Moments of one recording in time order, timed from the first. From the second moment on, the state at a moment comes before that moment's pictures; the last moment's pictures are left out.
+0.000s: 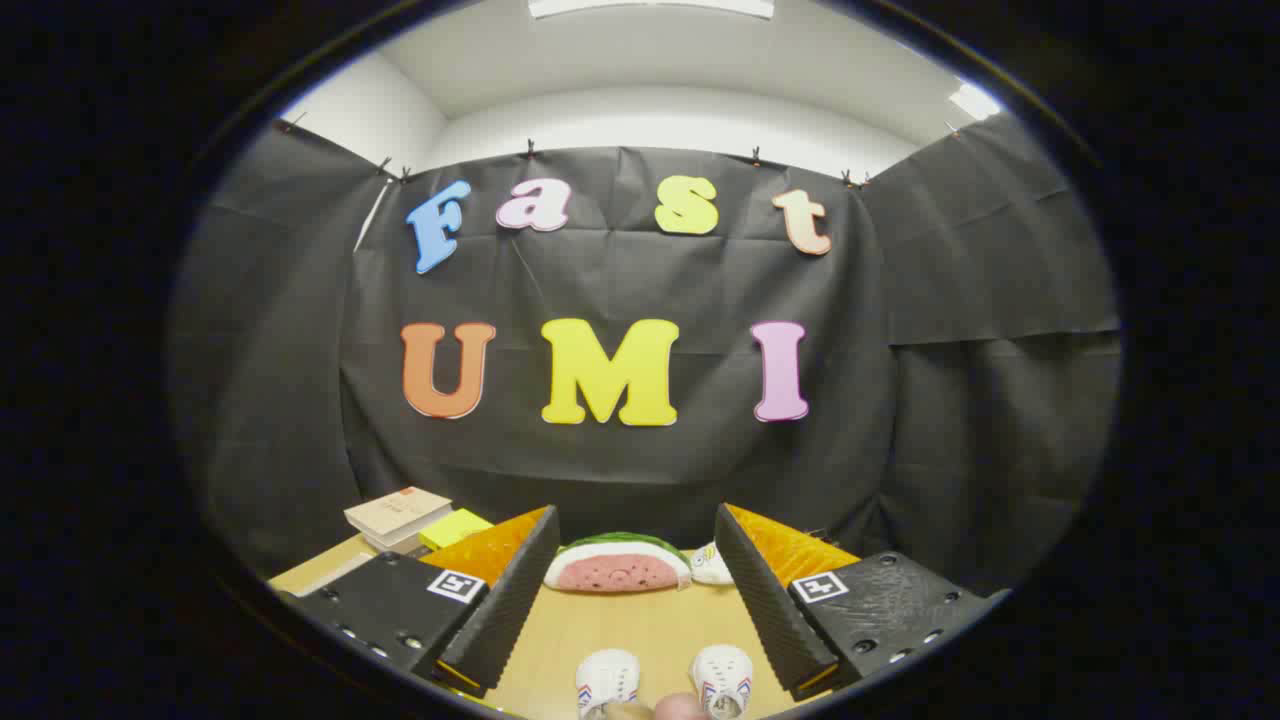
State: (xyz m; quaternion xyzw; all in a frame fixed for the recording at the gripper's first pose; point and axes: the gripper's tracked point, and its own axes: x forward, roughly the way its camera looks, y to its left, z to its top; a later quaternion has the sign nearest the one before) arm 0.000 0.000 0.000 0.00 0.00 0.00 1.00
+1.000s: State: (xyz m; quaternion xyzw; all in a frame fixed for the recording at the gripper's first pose) arm 0.020 0.064 -0.026 0.01 0.05 0.07 1.00
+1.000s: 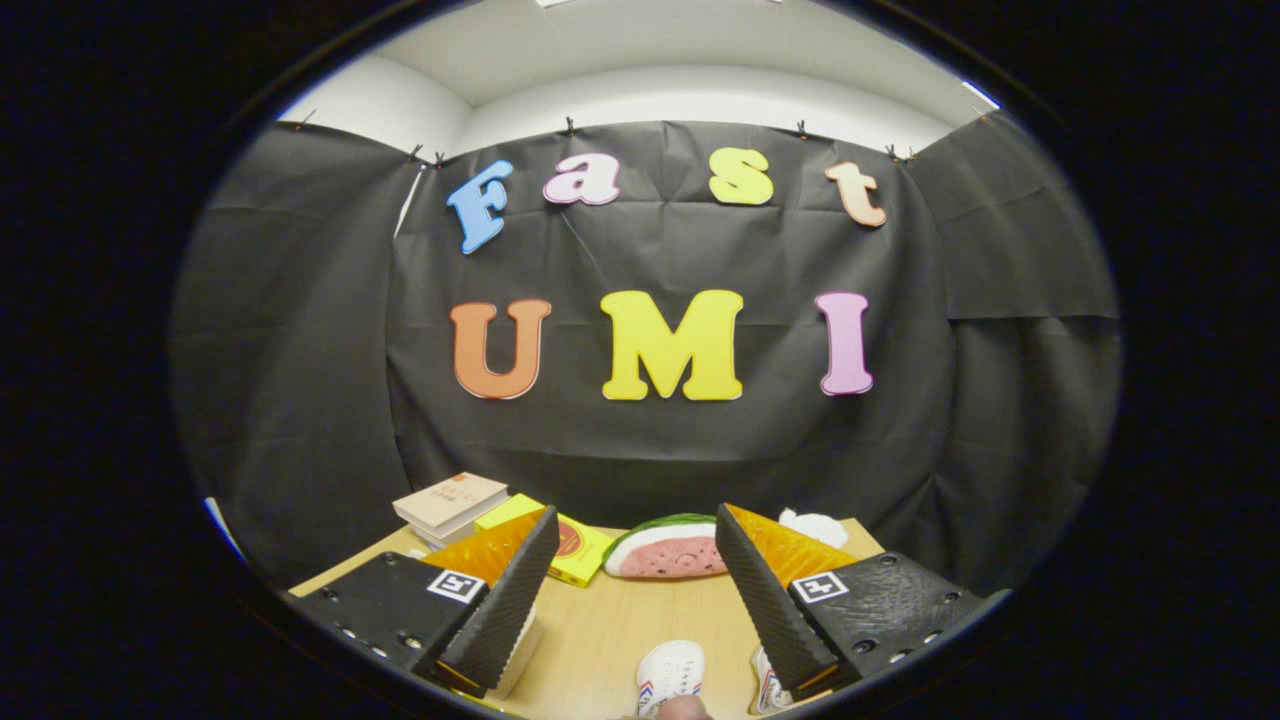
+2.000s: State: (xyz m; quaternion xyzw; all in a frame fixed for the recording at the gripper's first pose) arm -0.007 0.134 -0.180 0.06 0.22 0.21 0.95
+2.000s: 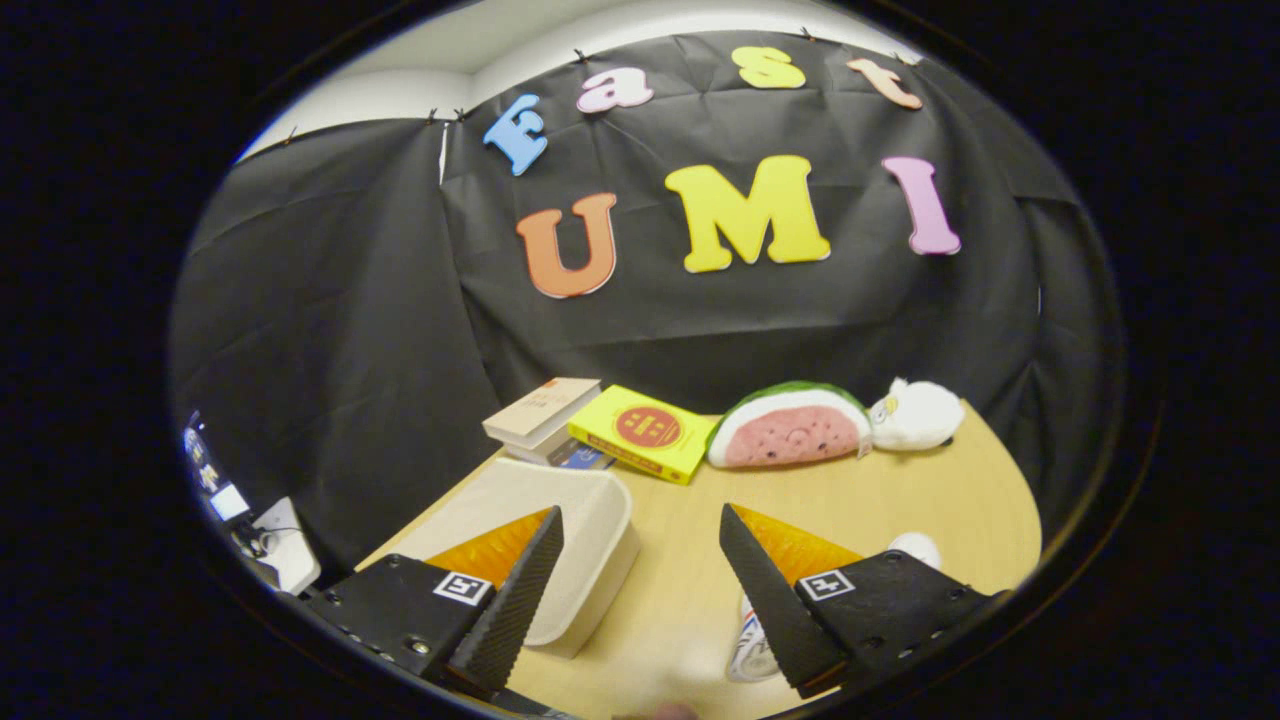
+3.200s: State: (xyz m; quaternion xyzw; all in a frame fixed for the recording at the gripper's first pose) arm -0.009 0.233 -0.293 0.32 0.48 0.25 0.78
